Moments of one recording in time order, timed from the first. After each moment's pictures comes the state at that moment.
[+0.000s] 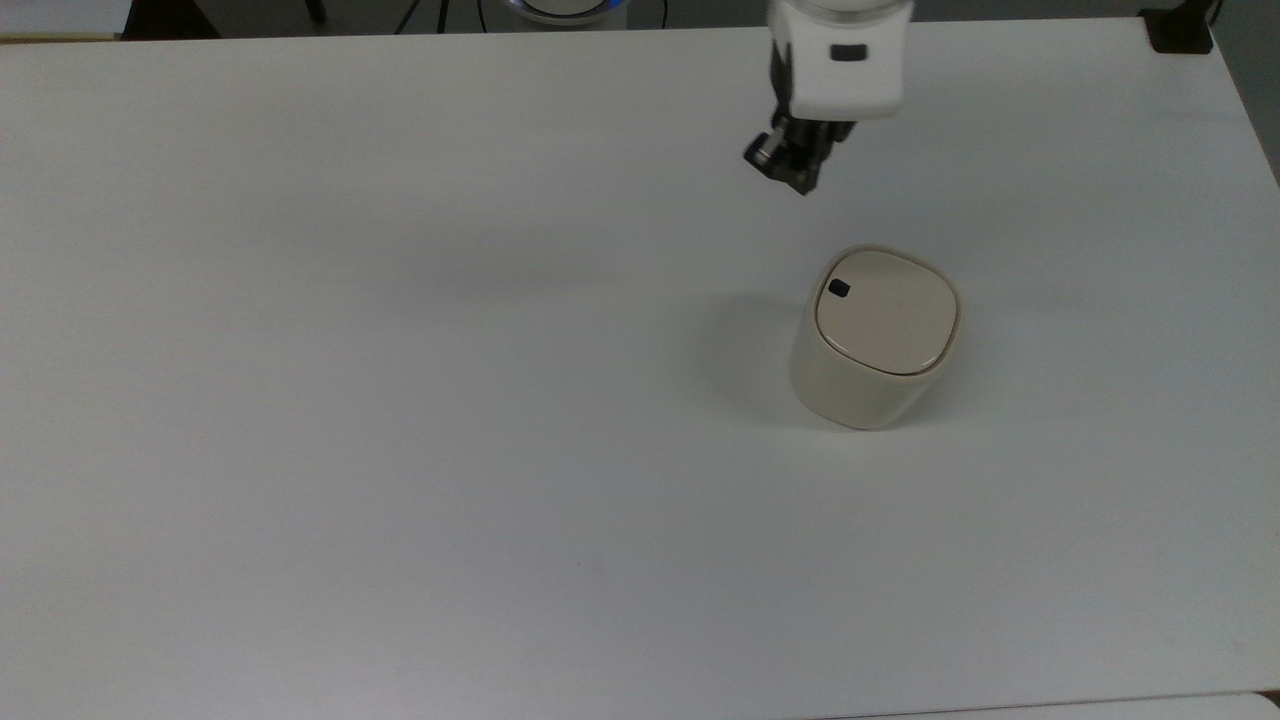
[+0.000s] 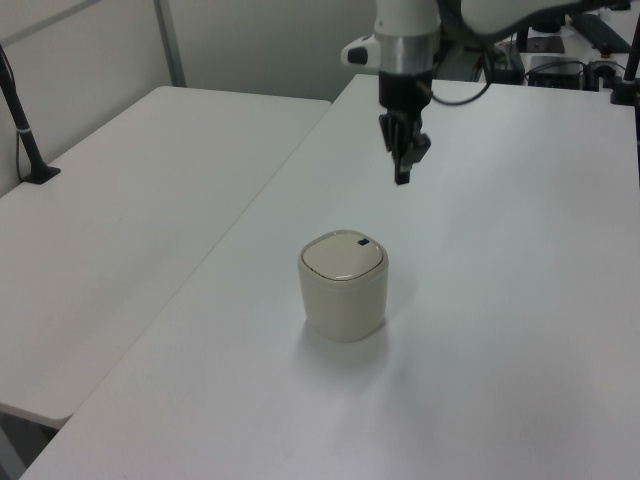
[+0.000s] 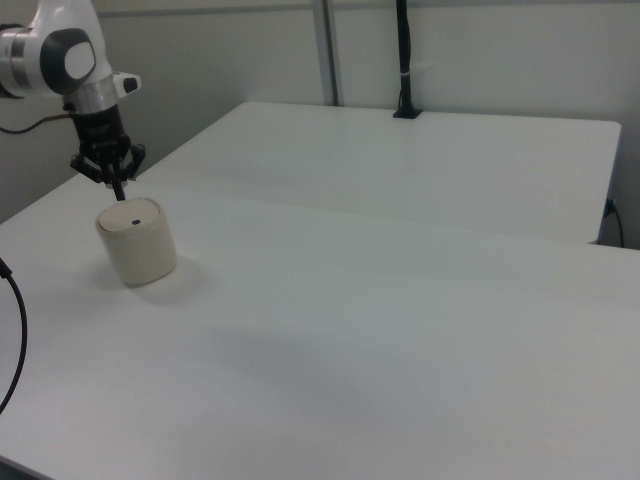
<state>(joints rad) 0.51 0.32 -0.16 -1.40 0.09 1.74 -0.44</state>
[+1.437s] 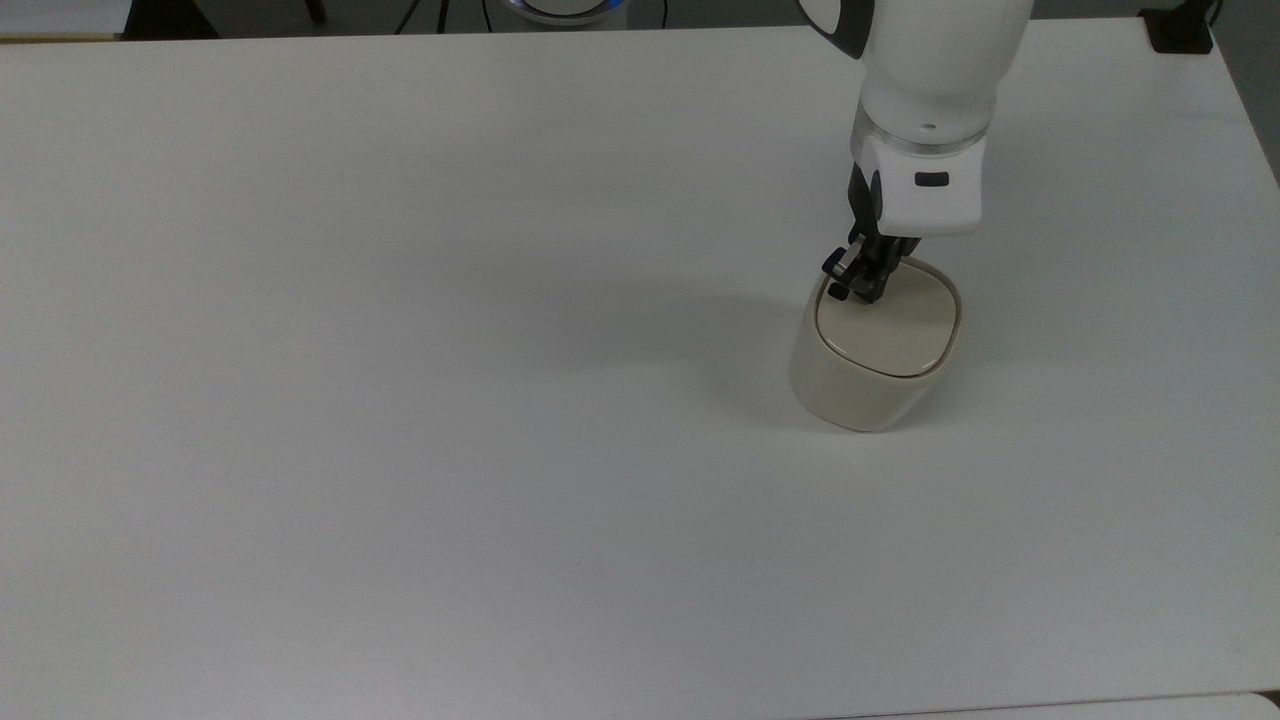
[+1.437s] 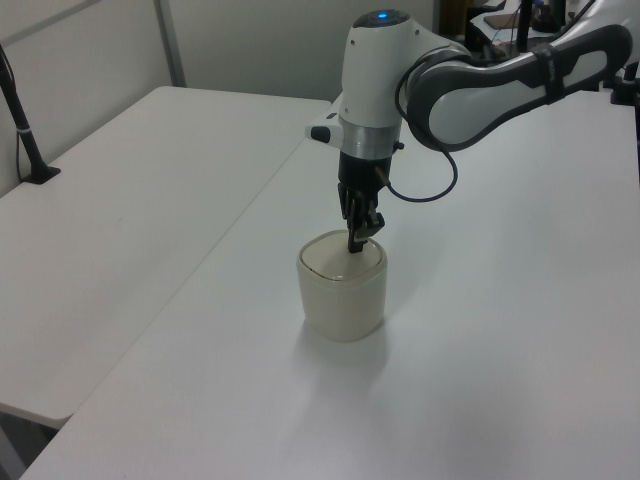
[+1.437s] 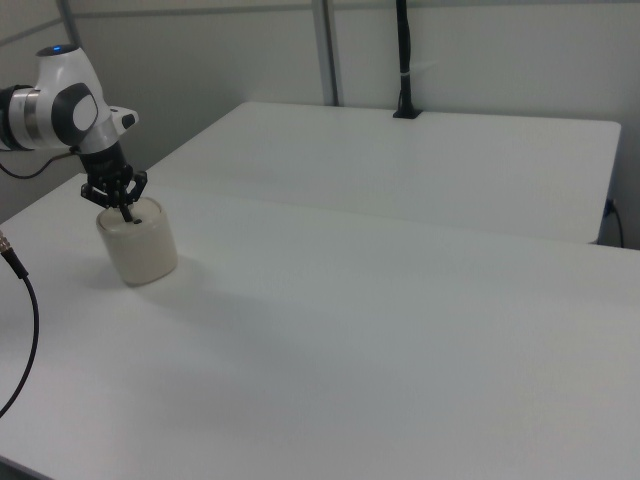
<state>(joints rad) 0.58 0.49 -0.16 -1.39 0.09 2.01 -0.36</state>
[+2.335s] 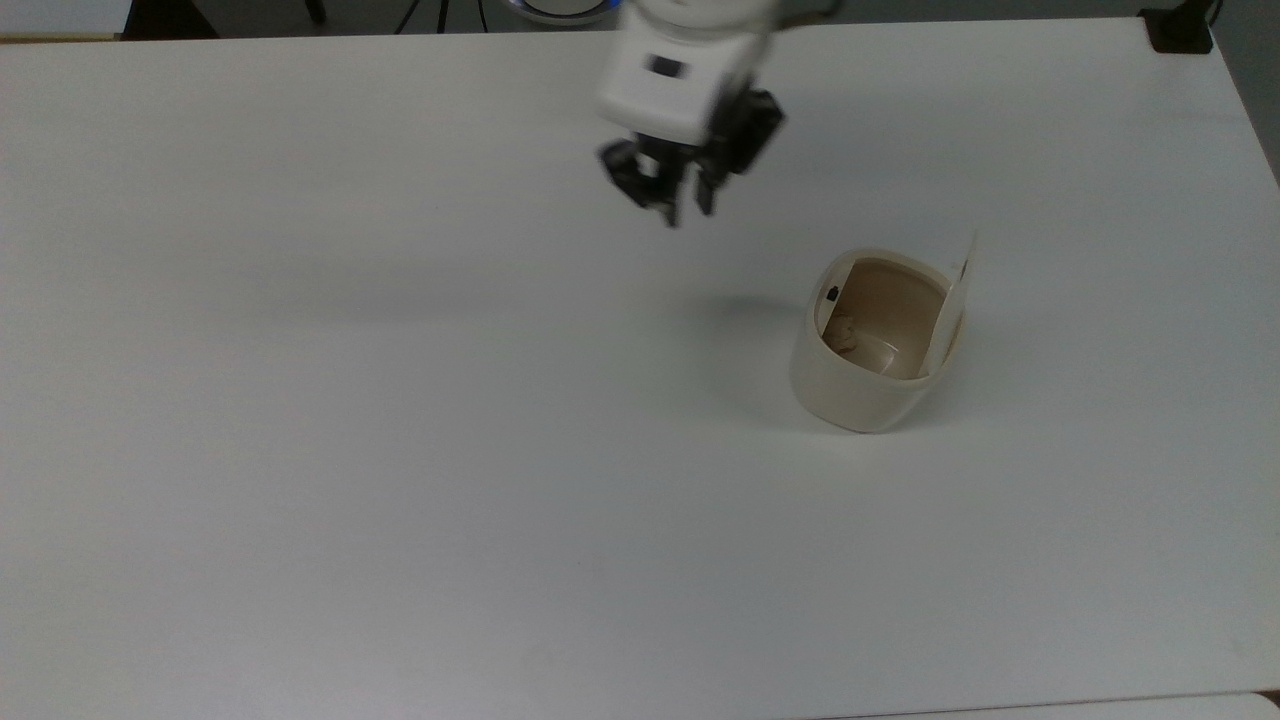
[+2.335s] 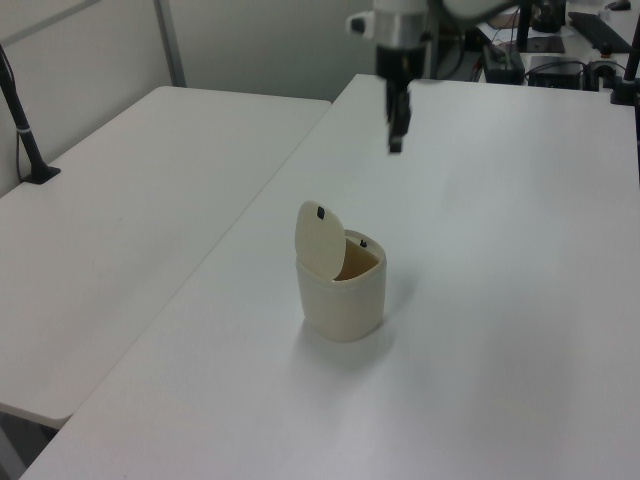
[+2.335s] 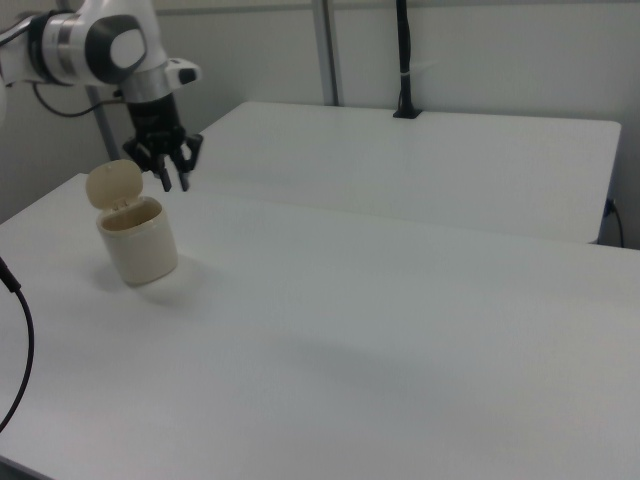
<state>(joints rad) 0.38 0.31 -0.20 -1.37 0.08 1.72 -0.25</state>
